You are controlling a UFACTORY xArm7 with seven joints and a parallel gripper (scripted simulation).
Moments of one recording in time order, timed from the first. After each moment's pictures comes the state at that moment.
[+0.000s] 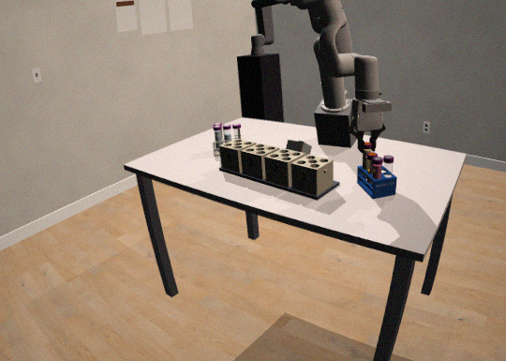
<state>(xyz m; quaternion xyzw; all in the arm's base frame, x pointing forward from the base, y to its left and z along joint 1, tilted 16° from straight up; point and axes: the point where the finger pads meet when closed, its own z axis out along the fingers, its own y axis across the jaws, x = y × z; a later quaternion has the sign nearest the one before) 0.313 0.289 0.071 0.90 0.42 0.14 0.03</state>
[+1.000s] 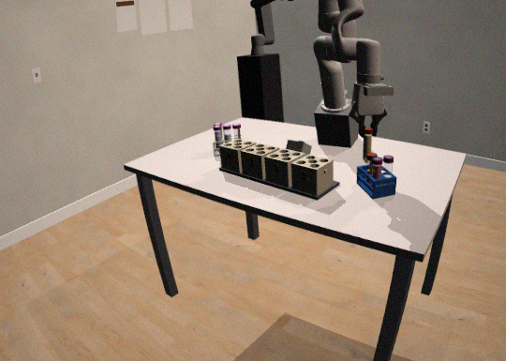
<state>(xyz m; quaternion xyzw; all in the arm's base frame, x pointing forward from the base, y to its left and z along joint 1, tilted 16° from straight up) 0.300 0.289 0.120 0.90 0.41 0.14 0.04</state>
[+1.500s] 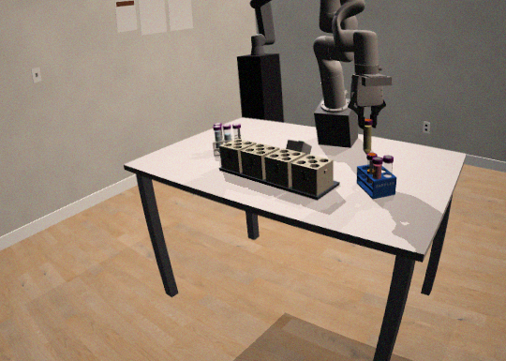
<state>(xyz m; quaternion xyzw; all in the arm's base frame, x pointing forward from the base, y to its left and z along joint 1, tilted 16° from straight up) 0.293 0.285 0.147 0.90 0.42 0.14 0.03</state>
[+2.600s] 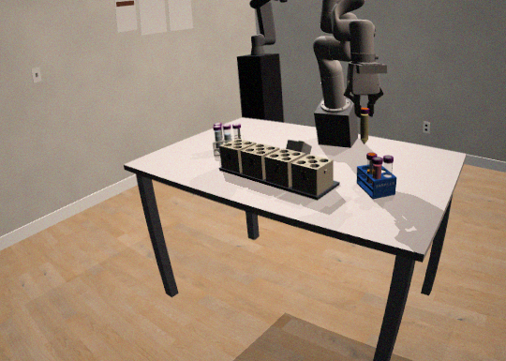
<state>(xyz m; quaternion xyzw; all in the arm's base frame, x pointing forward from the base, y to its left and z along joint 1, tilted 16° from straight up) 0.285 0.273 0.181 0.91 0.39 0.14 0.02</state>
